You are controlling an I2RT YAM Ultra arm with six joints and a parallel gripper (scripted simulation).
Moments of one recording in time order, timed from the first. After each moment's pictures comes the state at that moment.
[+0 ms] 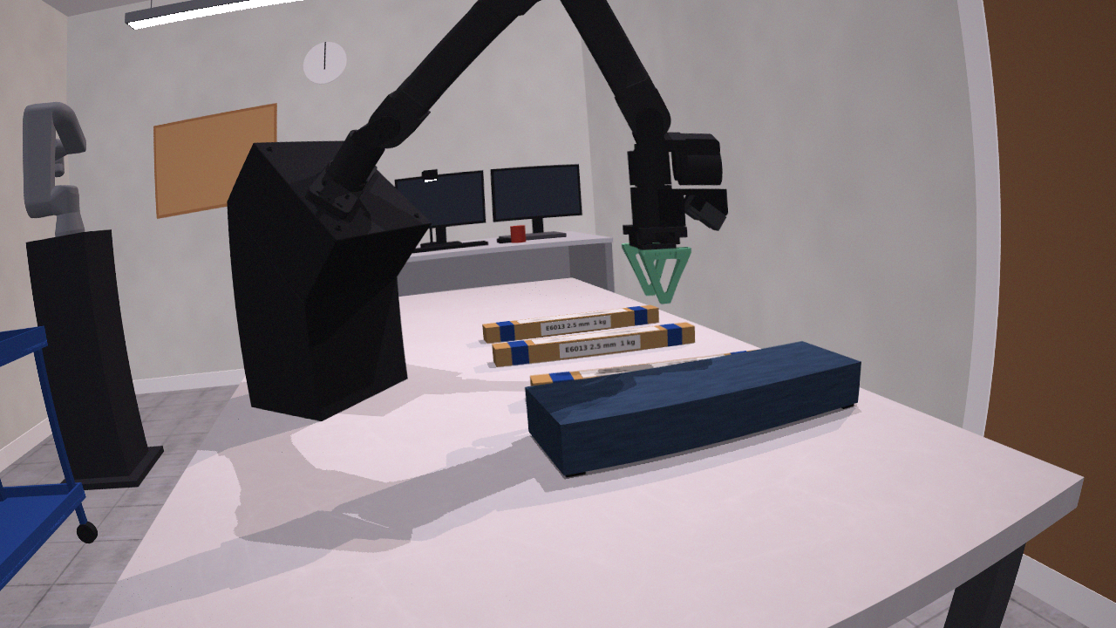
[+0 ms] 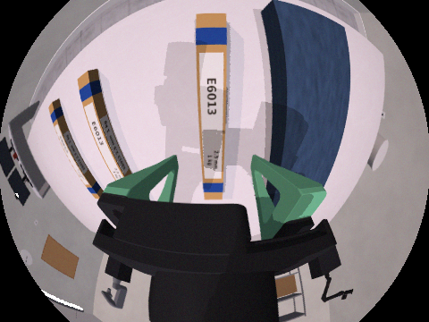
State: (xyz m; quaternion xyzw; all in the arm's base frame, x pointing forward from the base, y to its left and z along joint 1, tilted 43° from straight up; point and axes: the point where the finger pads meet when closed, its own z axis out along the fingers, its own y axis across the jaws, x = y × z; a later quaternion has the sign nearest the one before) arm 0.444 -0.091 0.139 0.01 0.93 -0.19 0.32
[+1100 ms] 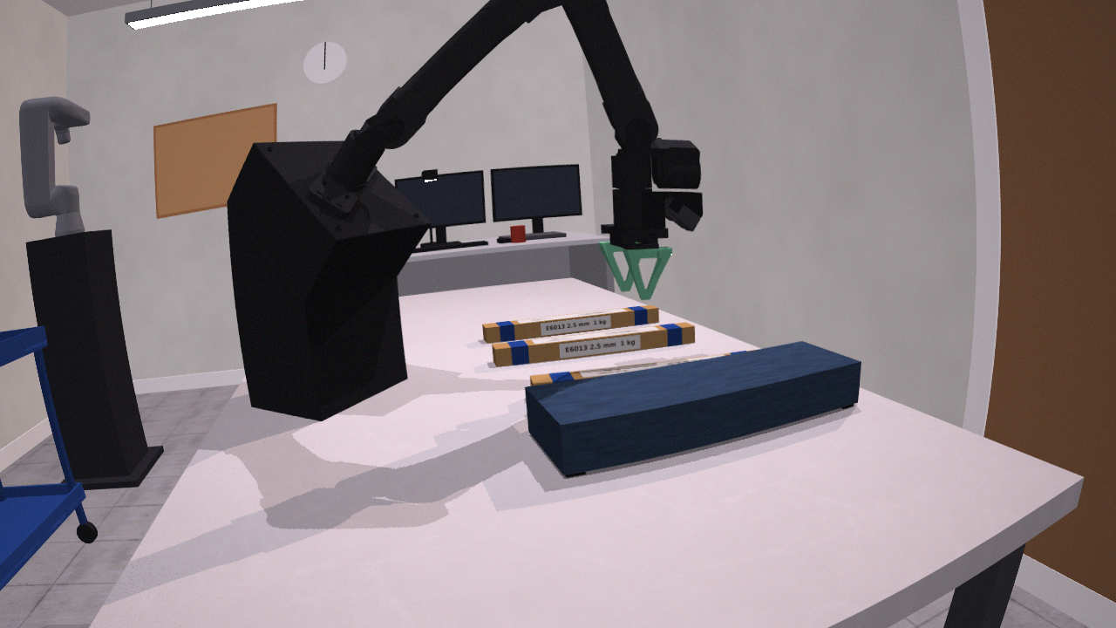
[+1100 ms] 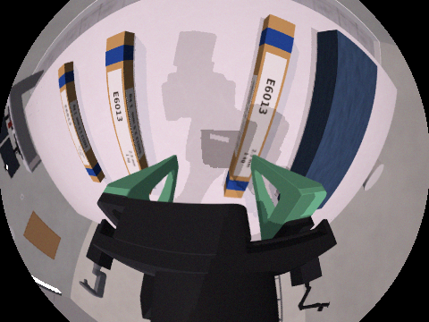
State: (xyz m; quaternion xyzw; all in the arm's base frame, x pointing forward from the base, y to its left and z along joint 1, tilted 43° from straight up) arm 0.443 -0.031 0.105 -0.07 0.93 -0.19 0.29
